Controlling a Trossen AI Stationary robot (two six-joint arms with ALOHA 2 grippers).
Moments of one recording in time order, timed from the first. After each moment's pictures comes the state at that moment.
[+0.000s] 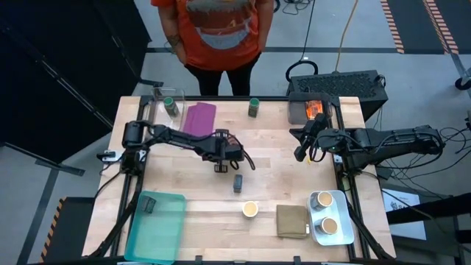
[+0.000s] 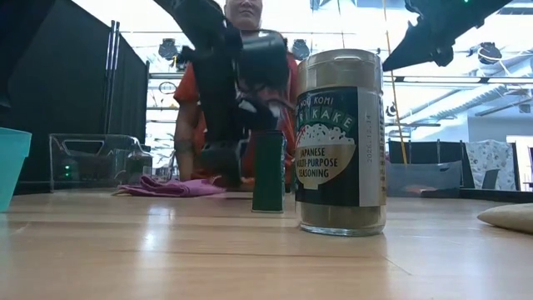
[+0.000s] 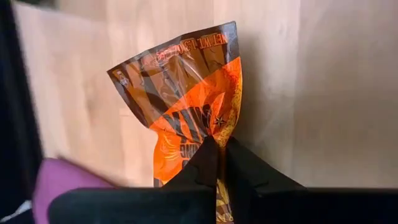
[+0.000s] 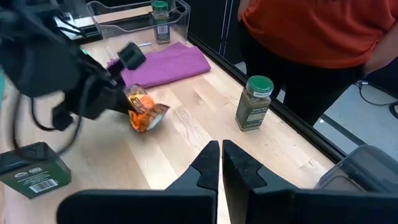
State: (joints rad) left arm 0.03 1.97 1.30 -0.66 -0.46 0.17; right arm 0.07 0.80 0.72 -0.48 0.60 0.35
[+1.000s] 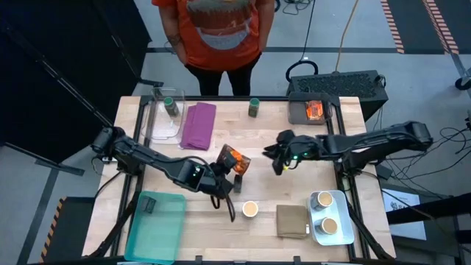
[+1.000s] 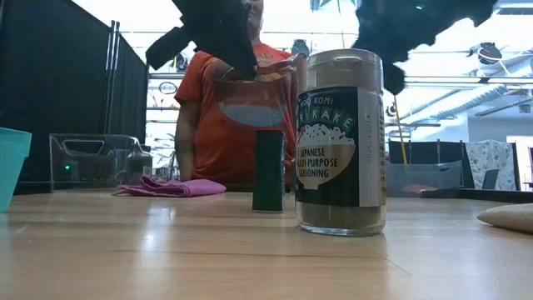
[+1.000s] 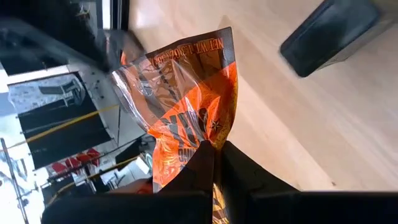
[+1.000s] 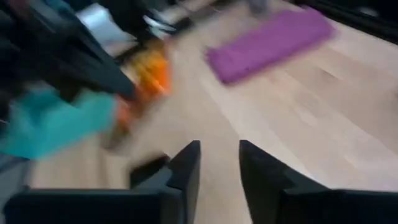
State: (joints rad) left arm -0.34 1.71 1.34 -0.63 -0.74 0.84; right arm 0.07 1.15 0.72 -0.08 0.25 0.57
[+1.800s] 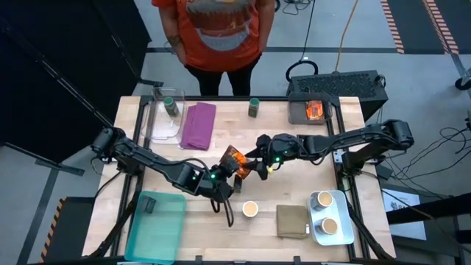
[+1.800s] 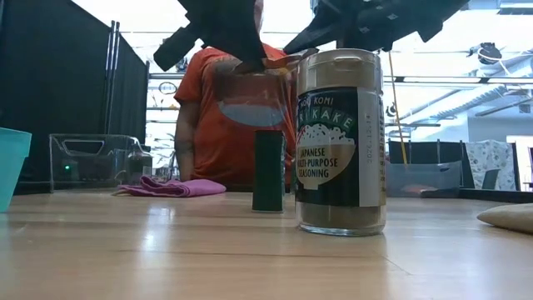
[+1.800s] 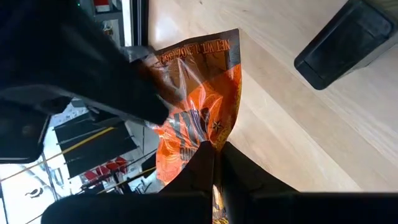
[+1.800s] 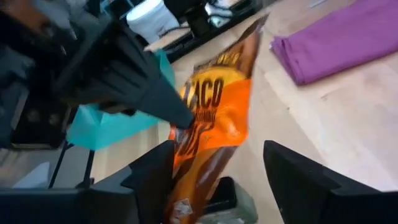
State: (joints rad) left arm -0.36 1.72 1.31 -0.49 -0.79 0.99; right arm 0.03 1.42 0.84 0.16 -0.03 0.57
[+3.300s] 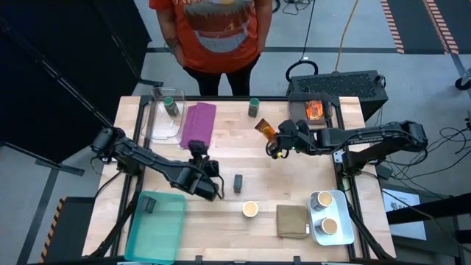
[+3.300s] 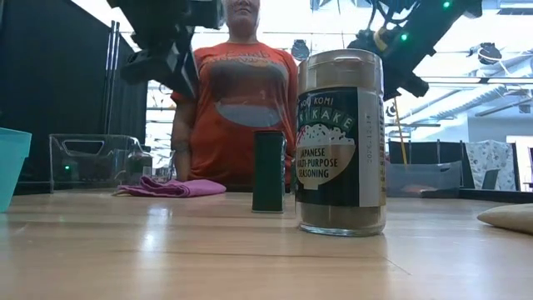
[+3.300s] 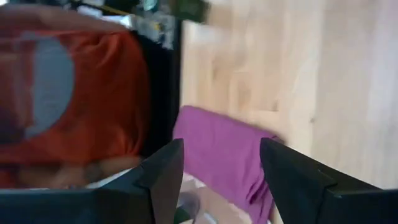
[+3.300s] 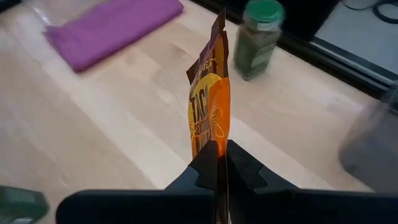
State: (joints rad) left arm -0.37 1.71 1.31 -1.18 -0.95 -0.30; right arm -0.02 1.23 0.84 -0.47 0.54 0.68
